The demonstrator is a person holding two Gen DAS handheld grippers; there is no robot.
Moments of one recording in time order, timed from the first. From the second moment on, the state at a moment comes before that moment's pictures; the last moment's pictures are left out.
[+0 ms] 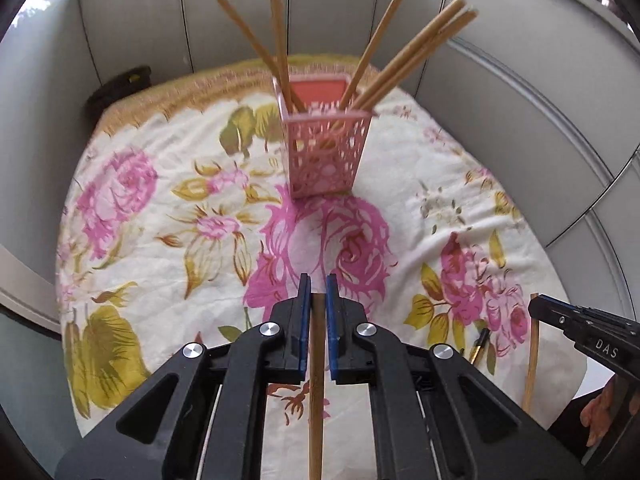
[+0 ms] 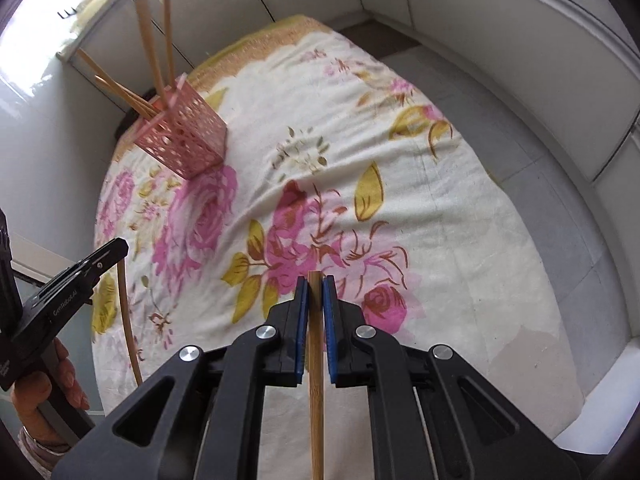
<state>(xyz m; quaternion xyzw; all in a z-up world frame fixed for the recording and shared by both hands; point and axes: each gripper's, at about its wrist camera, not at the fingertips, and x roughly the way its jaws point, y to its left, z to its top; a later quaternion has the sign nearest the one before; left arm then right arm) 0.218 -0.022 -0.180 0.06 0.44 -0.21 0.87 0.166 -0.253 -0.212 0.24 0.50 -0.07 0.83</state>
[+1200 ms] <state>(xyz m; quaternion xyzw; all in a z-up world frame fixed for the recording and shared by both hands) 0.188 -0.043 0.025 0.01 0.20 -0.21 0.96 0.168 -0.220 0.021 0.15 0.27 0.02 0.95</state>
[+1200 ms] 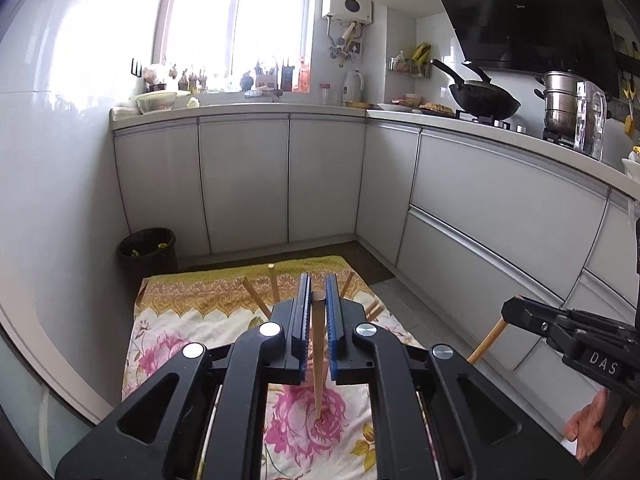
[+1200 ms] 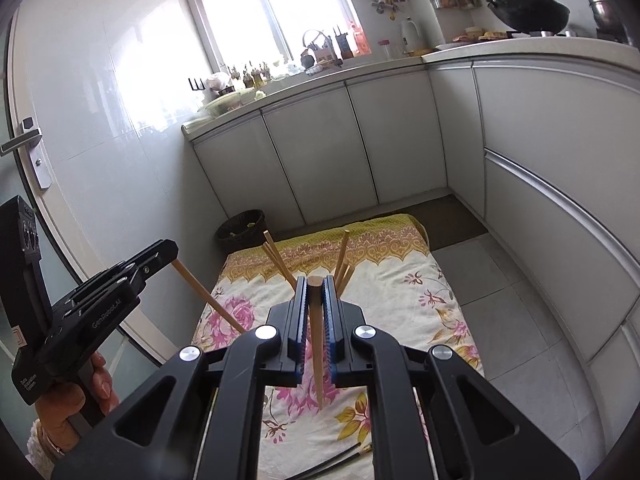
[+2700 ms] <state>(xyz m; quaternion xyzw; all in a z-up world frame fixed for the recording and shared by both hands) 0.293 0.007 0.008 -0.09 0.20 -0.14 0.97 0.345 -0.190 -0.027 0.14 0.28 -0.01 0.95</state>
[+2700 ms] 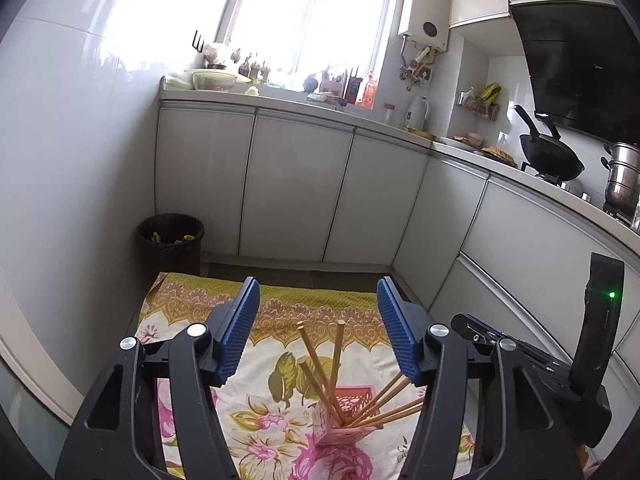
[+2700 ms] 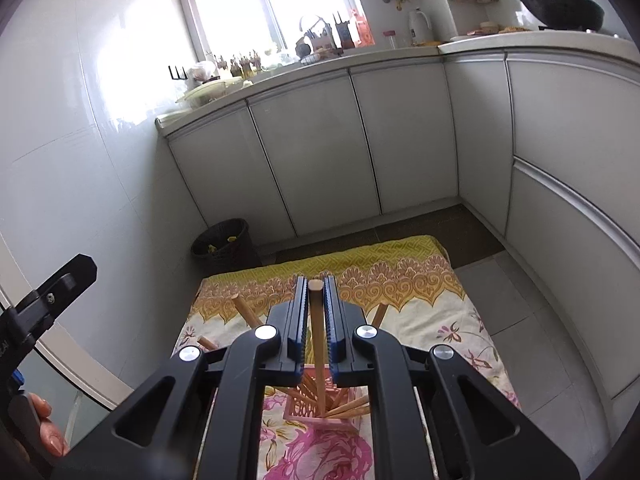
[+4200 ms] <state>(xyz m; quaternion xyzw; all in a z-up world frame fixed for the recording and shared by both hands) 0.179 -0.136 -0.187 0.25 0.51 -0.25 0.79 0.047 -0.278 -0.147 0.29 0.41 -0.15 0.85</state>
